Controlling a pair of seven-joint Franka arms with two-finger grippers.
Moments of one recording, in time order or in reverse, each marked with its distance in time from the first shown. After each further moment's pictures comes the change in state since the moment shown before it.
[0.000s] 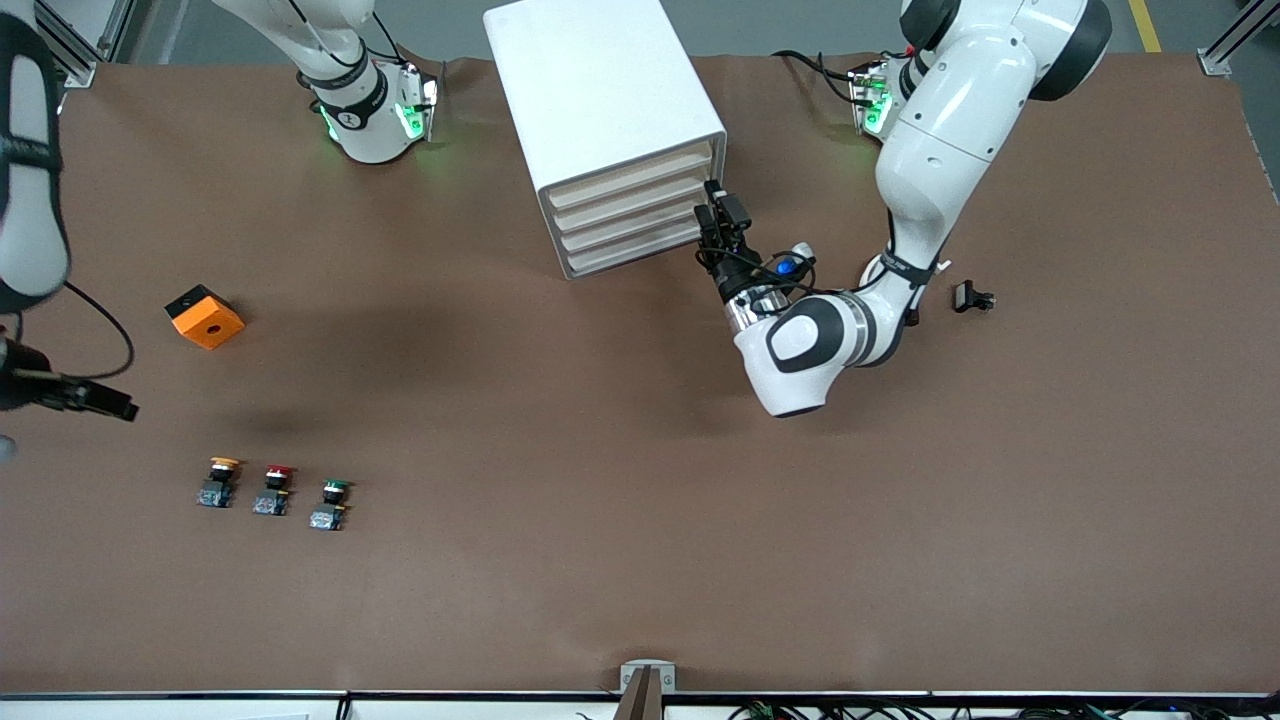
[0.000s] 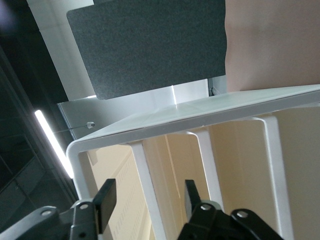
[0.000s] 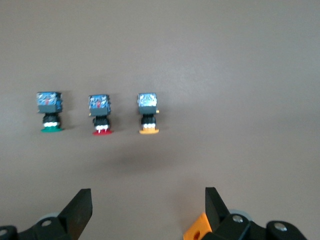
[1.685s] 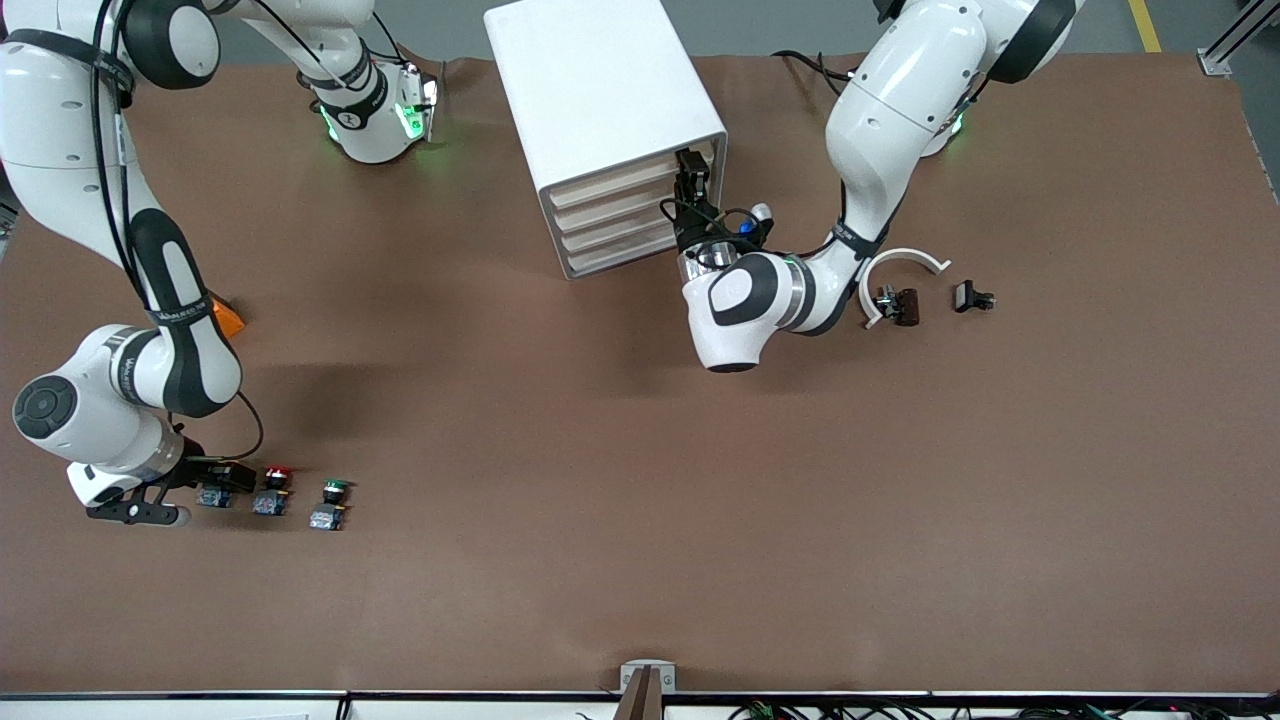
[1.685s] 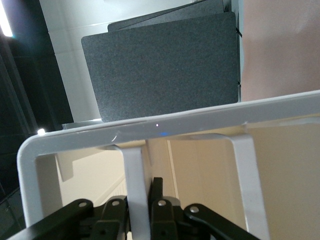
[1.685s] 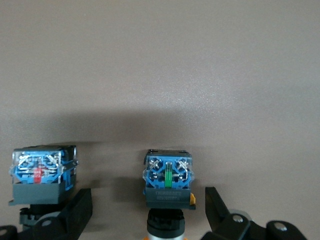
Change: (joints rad) left arm -0.123 -0.033 -0.001 -0.034 -0.003 -0.003 -0.048; right arm 0.021 0.381 0.014 0.003 0.000 0.462 -0.039
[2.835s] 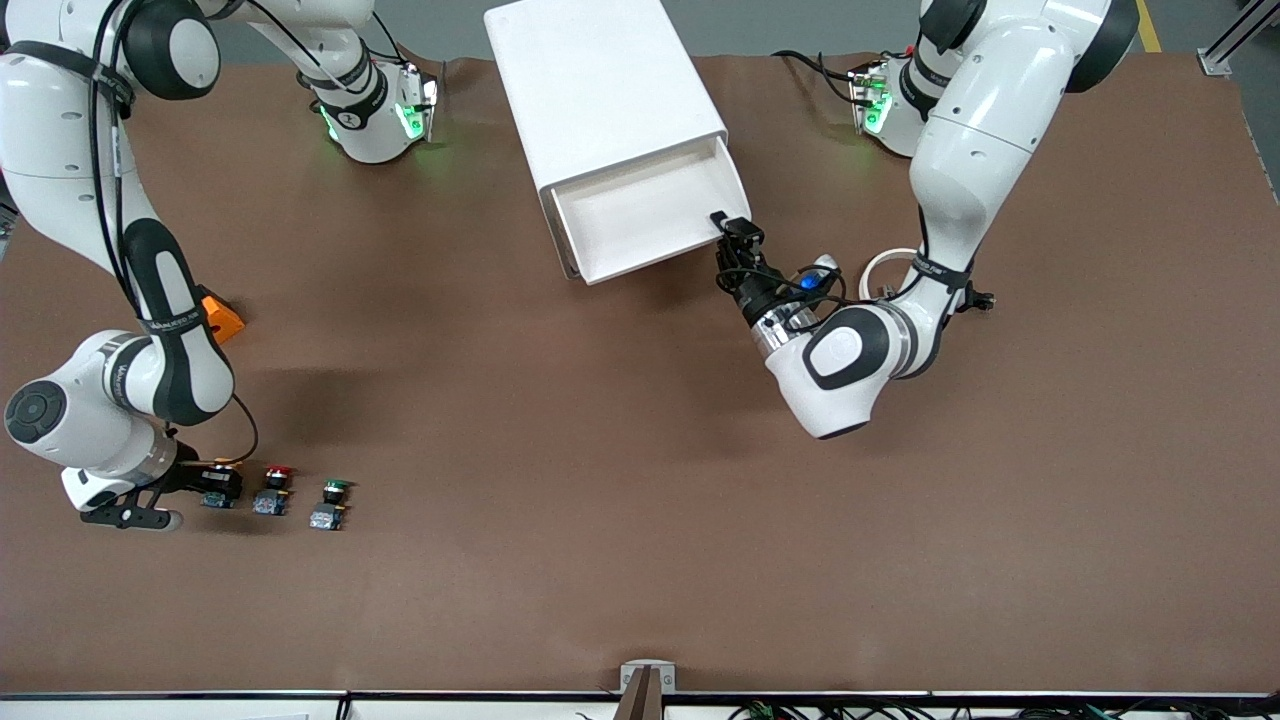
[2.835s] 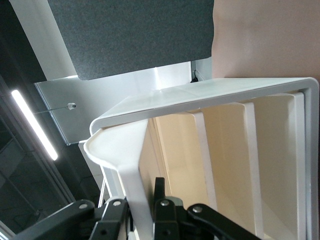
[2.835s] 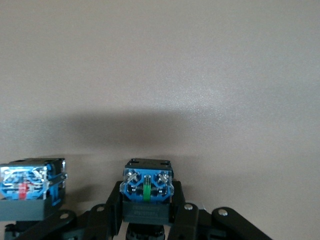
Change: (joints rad) left arm 0.223 0.000 0.015 0.073 0.000 0.029 -0.014; right arm -0.012 0.032 -0.003 0.052 0.053 -0.020 -0.032
